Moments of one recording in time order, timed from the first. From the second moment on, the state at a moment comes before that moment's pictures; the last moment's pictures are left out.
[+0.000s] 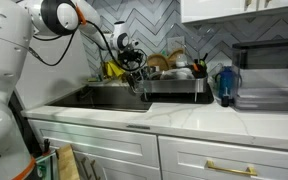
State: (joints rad) arm 0.30 0.49 0.27 -1.51 -0.06 2.50 -0.28
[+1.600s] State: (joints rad) arm 0.32 0.49 0.25 -1.51 -0.07 2.50 -0.27
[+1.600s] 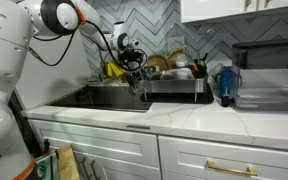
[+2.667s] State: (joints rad) arm 0.23 0.25 0.31 -1.64 0.08 2.50 -0.39
